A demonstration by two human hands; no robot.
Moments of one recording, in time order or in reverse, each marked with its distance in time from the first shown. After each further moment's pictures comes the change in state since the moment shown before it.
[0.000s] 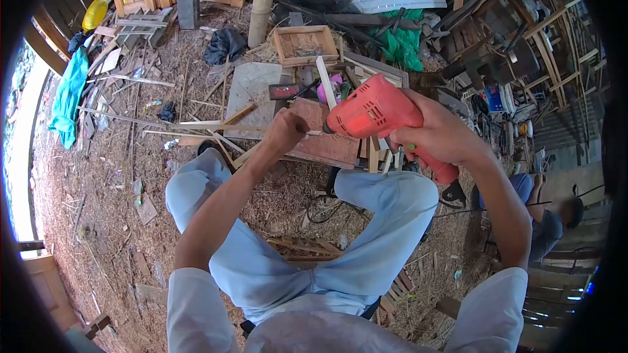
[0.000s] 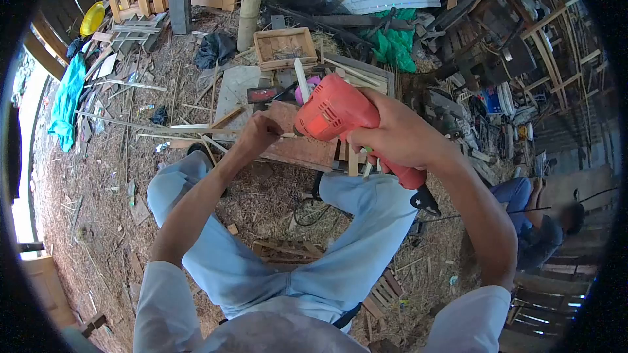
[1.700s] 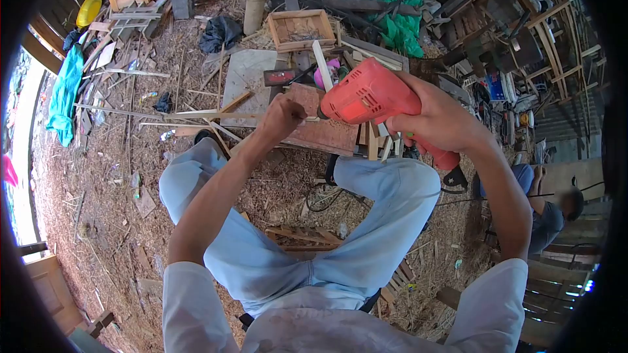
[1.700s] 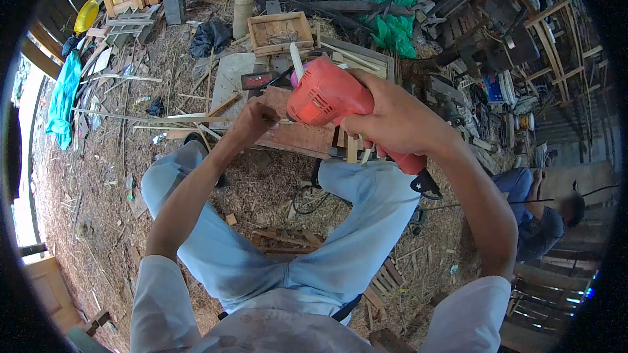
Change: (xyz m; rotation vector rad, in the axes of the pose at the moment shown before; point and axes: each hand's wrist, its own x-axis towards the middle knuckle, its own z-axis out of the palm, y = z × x) left_hand -0.001 -0.006 0.005 0.027 0.073 0.201; right_hand 0.006 0.006 0.000 -0.137 0.010 -0.011
